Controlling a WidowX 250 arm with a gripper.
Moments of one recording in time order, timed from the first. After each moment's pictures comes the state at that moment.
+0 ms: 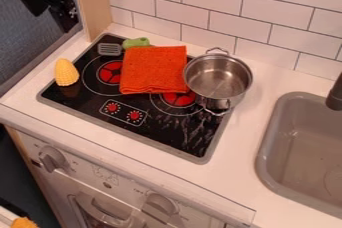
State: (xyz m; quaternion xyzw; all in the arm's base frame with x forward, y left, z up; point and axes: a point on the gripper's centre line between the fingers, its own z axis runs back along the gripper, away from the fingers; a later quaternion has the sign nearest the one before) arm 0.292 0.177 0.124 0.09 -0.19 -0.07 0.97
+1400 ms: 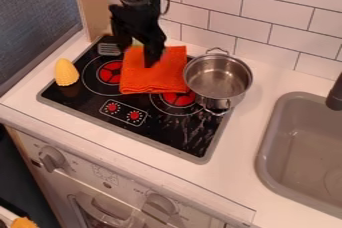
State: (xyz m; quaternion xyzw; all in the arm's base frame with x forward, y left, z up) arm 0.360 0.081 0.043 0.08 -0.09 -0.11 0.99
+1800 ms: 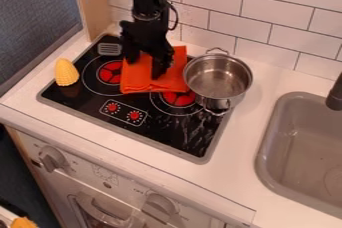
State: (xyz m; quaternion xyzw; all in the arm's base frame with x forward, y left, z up) arm 0.375 0.079 0.017 0.07 -0.07 -0.10 0.99
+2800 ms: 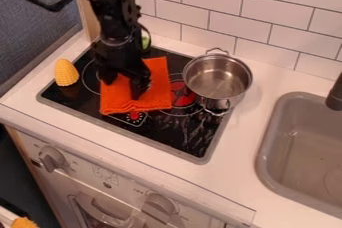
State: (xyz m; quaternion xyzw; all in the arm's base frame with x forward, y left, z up) arm 0.297 0.089 0.009 0.07 -0.07 -0.06 0.99
